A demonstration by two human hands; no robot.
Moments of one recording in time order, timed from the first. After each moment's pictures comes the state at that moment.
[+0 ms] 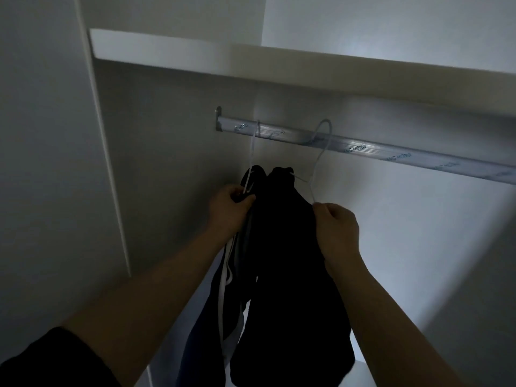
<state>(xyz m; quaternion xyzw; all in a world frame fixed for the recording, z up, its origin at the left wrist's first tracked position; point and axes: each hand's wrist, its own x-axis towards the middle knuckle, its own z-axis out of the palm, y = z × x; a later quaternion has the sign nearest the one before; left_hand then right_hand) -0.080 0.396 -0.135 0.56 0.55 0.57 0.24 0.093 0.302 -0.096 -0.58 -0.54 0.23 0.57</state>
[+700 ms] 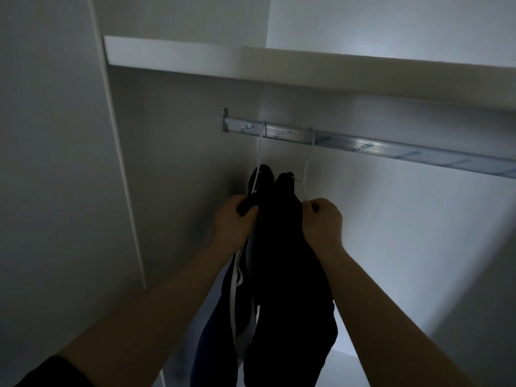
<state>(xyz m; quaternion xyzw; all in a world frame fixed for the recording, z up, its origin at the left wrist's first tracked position) -0.082 0.373 -0.150 0.59 0.55 0.55 0.20 0.081 0.347 -0.114 -0.64 -0.58 0.17 0.48</state>
